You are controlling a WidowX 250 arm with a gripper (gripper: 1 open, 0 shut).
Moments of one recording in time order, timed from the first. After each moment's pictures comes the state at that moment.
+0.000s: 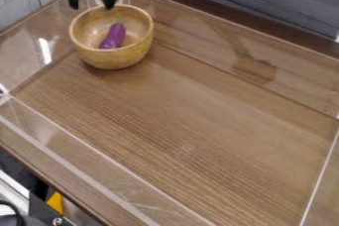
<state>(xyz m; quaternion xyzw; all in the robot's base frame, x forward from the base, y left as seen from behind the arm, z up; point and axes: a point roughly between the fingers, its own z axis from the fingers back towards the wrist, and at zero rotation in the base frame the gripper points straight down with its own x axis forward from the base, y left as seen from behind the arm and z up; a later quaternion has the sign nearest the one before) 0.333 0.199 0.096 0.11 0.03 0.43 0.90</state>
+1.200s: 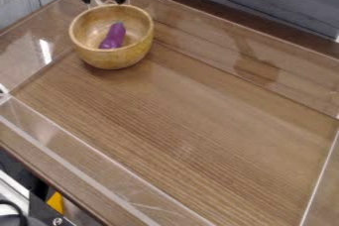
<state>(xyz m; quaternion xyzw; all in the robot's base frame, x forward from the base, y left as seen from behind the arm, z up) 0.346 0.185 0.098 0.13 0.03 0.44 0.89</state>
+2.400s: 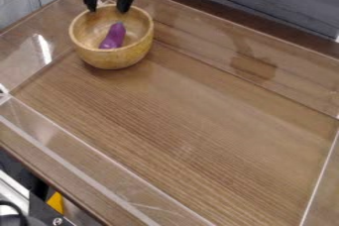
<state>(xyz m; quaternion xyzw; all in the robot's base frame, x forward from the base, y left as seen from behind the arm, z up) 0.356 0.171 0.092 0.15 0.06 0.47 0.87</state>
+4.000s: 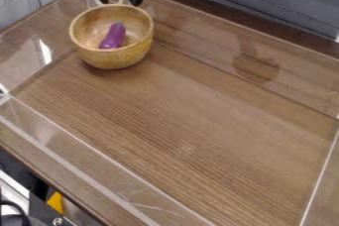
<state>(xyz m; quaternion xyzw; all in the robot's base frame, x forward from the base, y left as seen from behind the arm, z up) 0.349 0.166 0.104 0.13 0.09 0.48 0.86</state>
